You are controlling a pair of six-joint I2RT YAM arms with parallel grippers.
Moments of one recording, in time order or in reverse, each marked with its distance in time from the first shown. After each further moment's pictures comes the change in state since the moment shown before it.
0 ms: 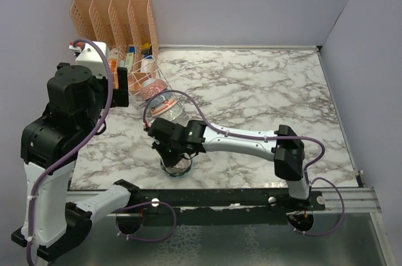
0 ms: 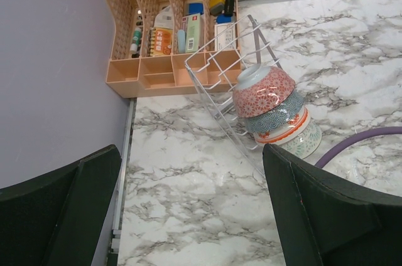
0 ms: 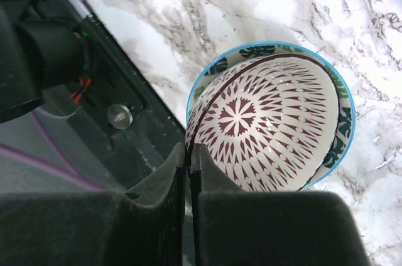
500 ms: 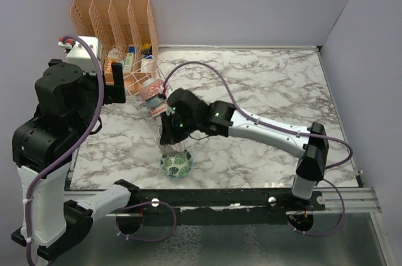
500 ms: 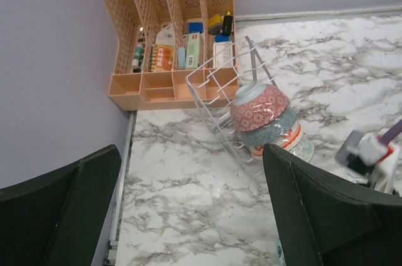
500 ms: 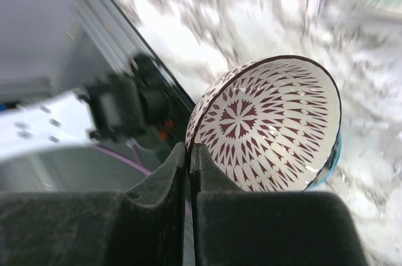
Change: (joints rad) left arm 0.000 0.017 0.071 -0.009 0.000 0.002; right arm -0.090 -0.196 -0.029 0.098 -0.069 0.160
